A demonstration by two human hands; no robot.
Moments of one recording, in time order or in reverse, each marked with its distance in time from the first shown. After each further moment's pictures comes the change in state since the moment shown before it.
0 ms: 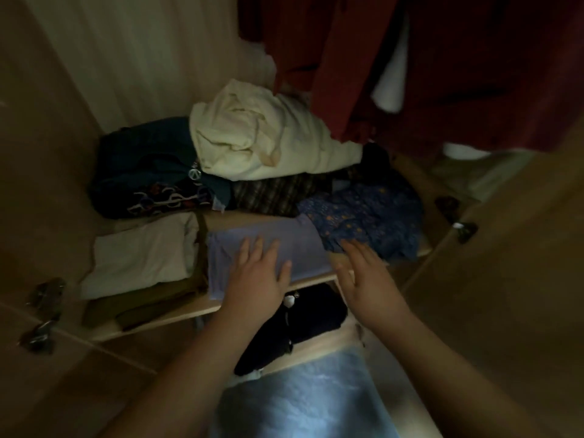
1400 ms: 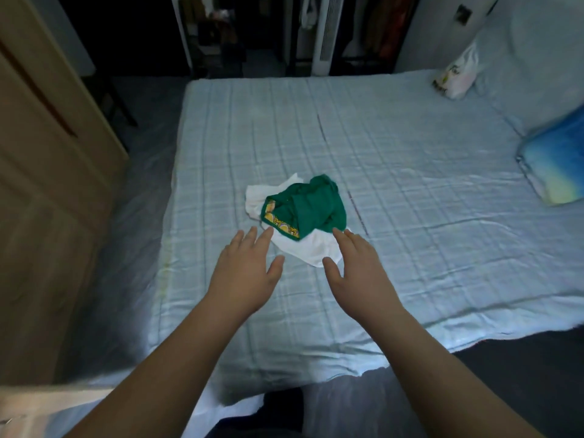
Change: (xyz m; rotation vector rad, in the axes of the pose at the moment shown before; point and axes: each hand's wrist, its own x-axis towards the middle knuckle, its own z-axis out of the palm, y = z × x) left_hand -0.623 0.727 0.280 0.000 -0.561 1.388; right_hand -0.916 0.331 -0.272 -0.122 0.658 1.358
